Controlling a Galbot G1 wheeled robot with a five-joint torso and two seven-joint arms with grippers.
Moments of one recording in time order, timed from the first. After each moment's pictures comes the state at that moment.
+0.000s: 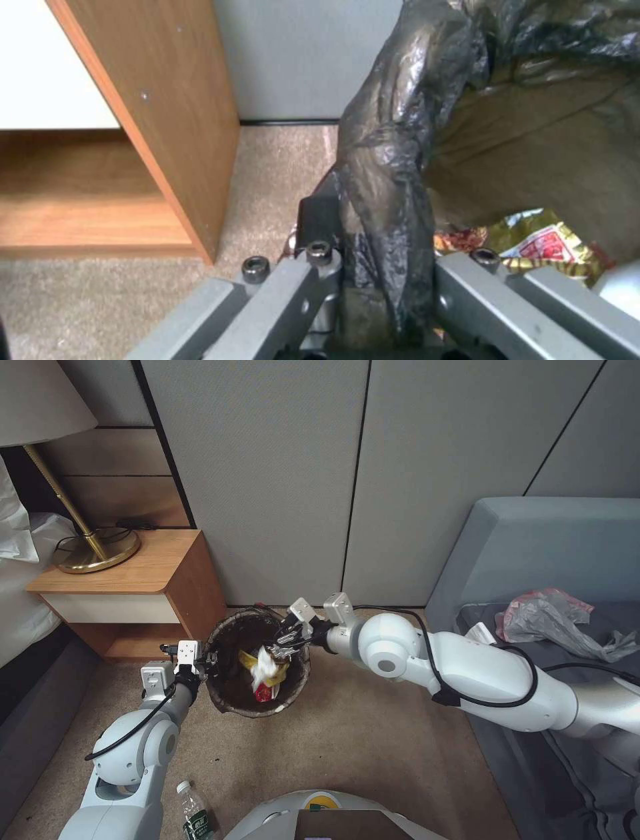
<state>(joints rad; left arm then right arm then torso) 1.48 -1.37 -0.71 -2.28 -0.29 0.74 0.02 -0.19 0.84 -0.66 2.06 1.24 -0.59 0.34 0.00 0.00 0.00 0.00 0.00</state>
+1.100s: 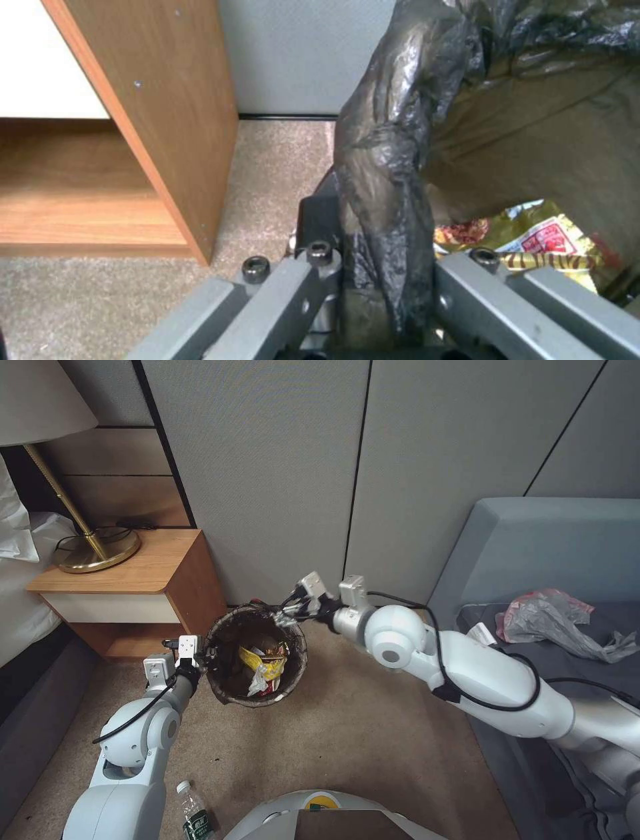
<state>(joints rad) 1.42 -1.36 -0.71 -2.19 -0.33 0.74 0.03 -0.34 0.85 -0.46 2.06 1.09 -0.41 0.34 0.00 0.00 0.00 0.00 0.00</state>
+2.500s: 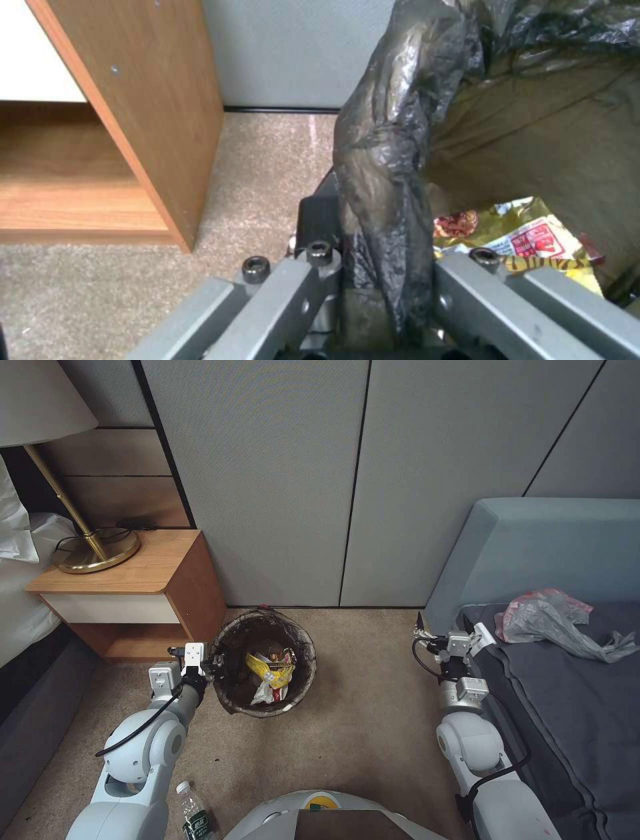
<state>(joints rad) 1.49 -1.36 -0.67 -2.26 -0.36 0.73 -0.03 -1.43 1.29 0.55 1.97 0.11 0.09 0.26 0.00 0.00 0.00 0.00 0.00</state>
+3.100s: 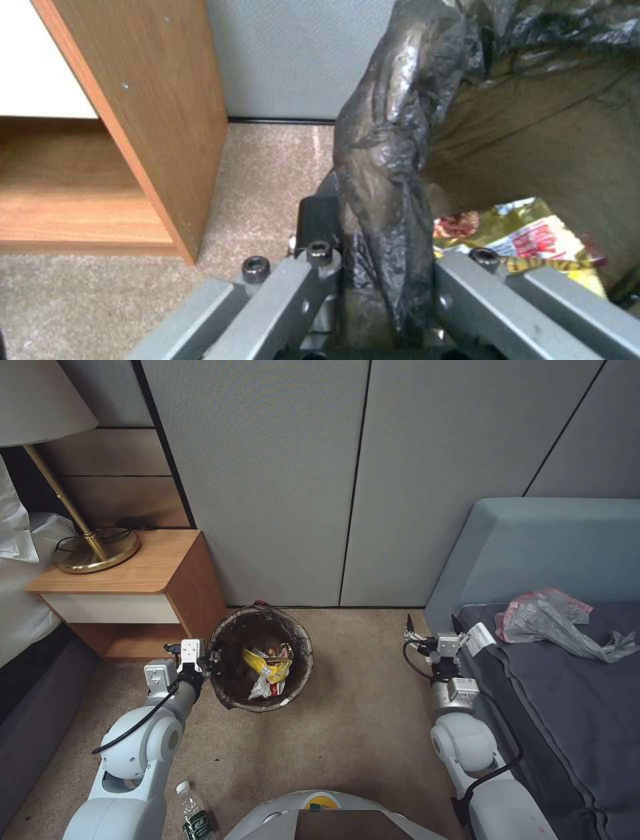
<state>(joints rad) 1.46 -1.35 -0.69 -2.24 -0.38 0.72 -0.02 -1.42 1.28 0.51 1.96 0.11 0.08 0.26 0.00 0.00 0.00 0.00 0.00</state>
